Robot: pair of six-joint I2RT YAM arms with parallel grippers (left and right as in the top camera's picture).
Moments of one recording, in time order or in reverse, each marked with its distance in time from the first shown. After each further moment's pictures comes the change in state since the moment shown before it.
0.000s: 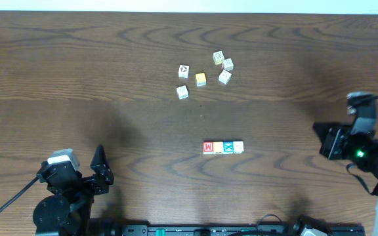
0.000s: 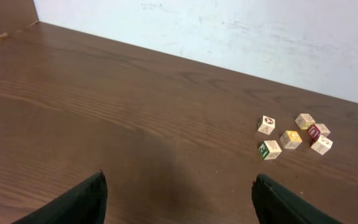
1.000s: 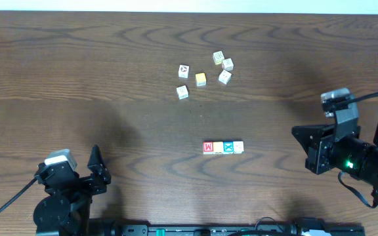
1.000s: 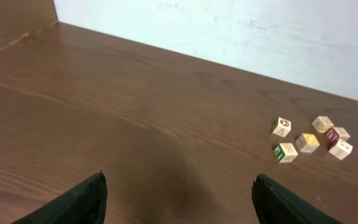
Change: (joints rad) left arm 0.000 0.000 0.000 -0.015 -0.057 0.003; right arm 0.342 0.002 0.206 -0.160 0.101 0.029
